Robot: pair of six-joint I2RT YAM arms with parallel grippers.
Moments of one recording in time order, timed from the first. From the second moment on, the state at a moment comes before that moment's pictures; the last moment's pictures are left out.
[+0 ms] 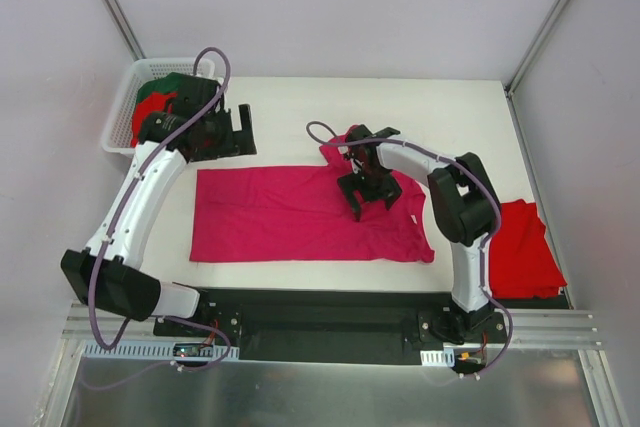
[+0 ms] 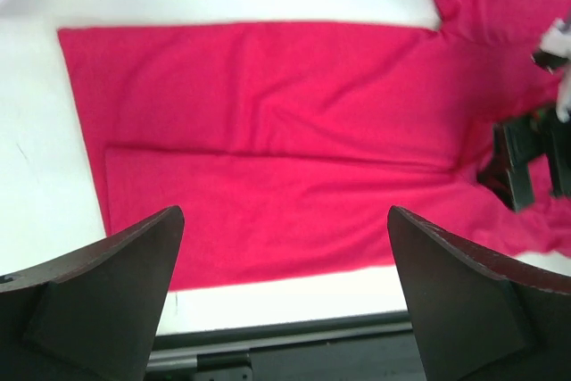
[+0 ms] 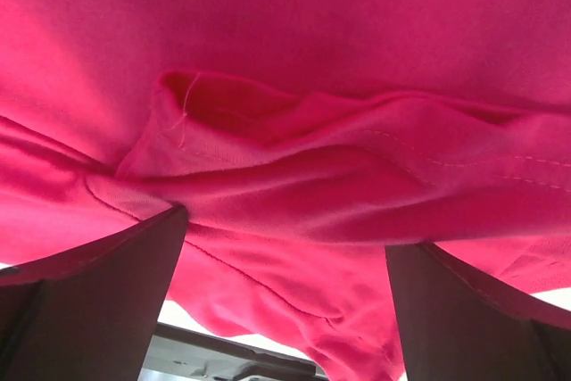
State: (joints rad) left arm -0.25 1.40 1.51 -1.01 0.01 -0.34; right arm 0.58 2.04 1.49 -0.98 -0.03 0.11
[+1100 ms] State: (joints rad) left arm -0.25 1.36 1.49 -1.07 0.10 -0.35; right arm 0.56 1.94 1.30 -1.10 0.14 0.11
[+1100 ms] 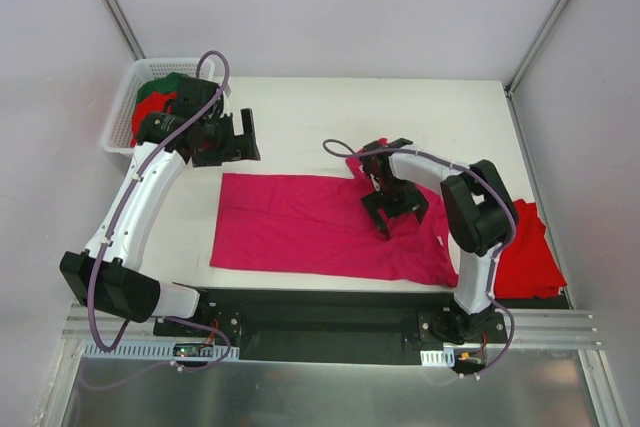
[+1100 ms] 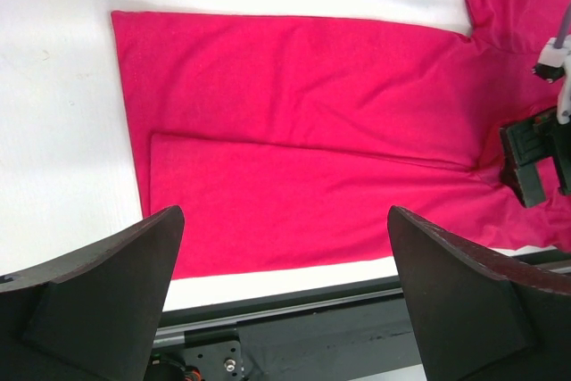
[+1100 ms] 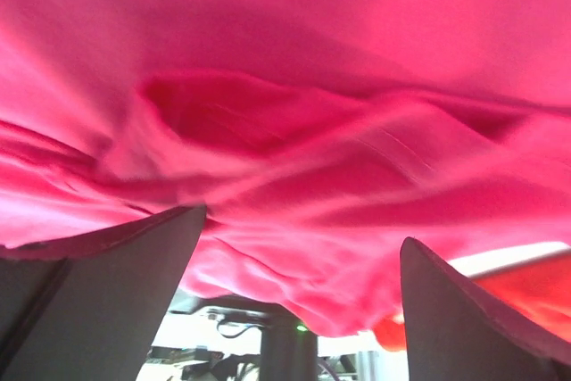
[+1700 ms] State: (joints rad) left arm -0.25 1.37 1.50 -1.07 0.12 -0.35; right arm 0.73 1.77 1.39 -0.85 -0.15 0.20
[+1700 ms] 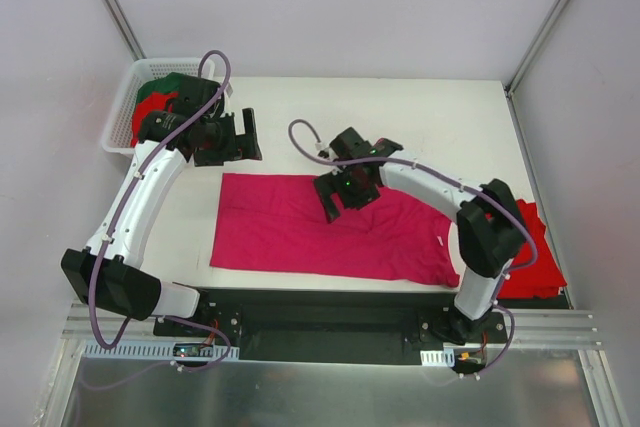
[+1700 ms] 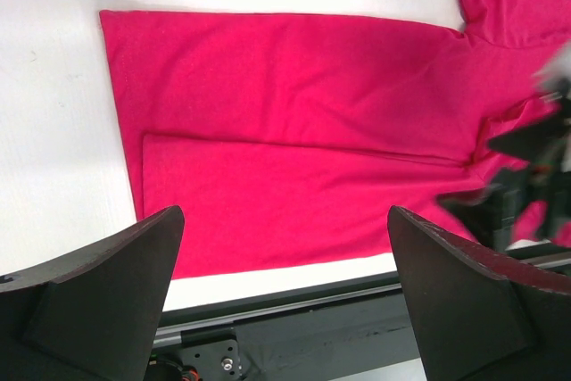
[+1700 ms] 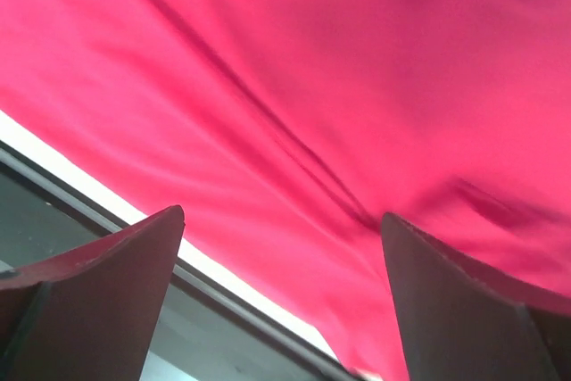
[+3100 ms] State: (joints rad) left arm -0.24 1.40 1.53 -1.07 0.16 -0.35; right arm 1.06 1.93 1.31 -0.75 0.02 0.01
